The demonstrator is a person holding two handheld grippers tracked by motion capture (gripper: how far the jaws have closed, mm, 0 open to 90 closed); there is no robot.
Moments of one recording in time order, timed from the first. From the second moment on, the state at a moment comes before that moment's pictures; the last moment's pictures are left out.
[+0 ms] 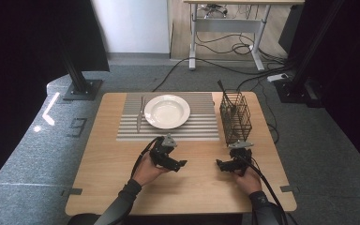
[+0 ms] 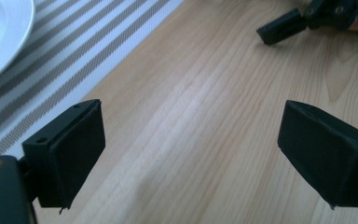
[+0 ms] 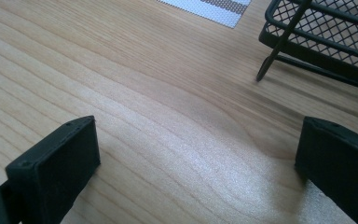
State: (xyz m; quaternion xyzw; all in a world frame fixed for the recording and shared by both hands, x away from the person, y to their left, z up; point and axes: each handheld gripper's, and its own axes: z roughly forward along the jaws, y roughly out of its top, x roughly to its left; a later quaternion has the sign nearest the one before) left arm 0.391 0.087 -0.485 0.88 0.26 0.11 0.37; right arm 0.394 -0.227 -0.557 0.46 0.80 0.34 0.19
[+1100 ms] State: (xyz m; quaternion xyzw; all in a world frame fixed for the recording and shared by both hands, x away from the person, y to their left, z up) left arm 0.447 0.005 -0.410 0.89 0.22 0.12 0.39; right arm 0.394 -0.226 -0.557 0.46 0.80 0.34 0.19
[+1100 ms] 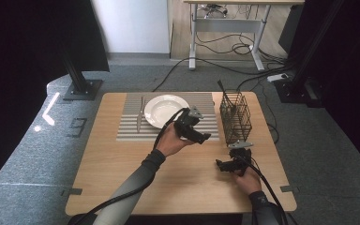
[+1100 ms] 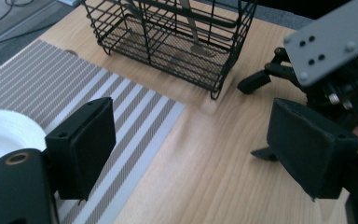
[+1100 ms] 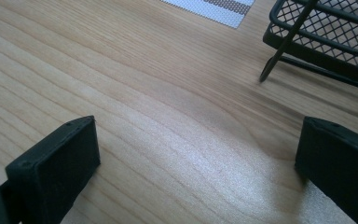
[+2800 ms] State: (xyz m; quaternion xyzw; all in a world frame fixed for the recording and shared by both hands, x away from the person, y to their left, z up) left arm 0.516 -0.077 -0.401 0.88 0.23 0.06 0.42; right arm 0.394 -0.224 -0.557 0.45 0.80 0.34 0.19
